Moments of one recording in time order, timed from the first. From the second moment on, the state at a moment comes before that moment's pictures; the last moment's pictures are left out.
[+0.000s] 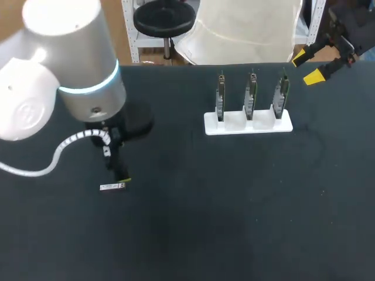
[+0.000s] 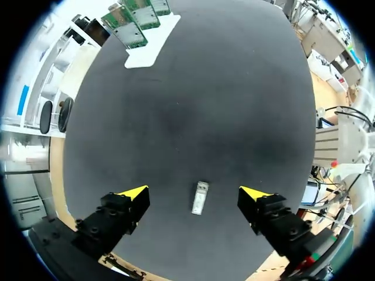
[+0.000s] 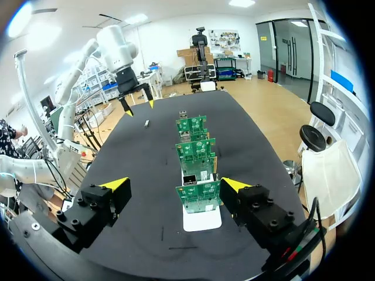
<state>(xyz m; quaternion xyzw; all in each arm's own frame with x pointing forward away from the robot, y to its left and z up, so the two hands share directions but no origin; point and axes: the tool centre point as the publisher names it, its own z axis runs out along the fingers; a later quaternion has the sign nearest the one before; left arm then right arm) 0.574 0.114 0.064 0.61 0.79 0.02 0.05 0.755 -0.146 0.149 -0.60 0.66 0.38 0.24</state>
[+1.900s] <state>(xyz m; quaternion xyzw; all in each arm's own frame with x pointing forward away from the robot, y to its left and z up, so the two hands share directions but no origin) 0.553 0.160 -0.009 0.62 0.79 -0.01 -0.03 0.755 -0.146 0.149 -0.60 0.66 0.38 0.24</state>
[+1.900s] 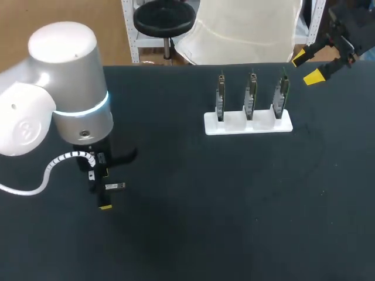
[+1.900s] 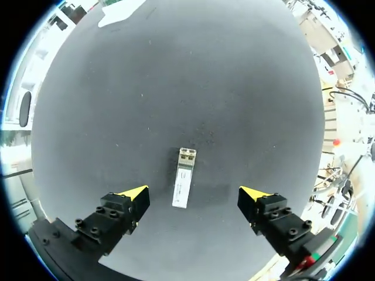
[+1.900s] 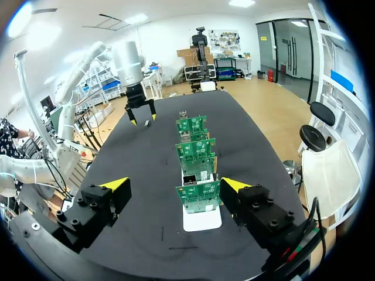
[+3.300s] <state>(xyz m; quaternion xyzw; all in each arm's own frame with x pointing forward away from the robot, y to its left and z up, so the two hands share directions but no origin) 0.556 0.168 -0.022 0.57 0.82 -0.02 -0.03 0.755 -0.146 0.149 -0.60 0.66 0.38 0.24</state>
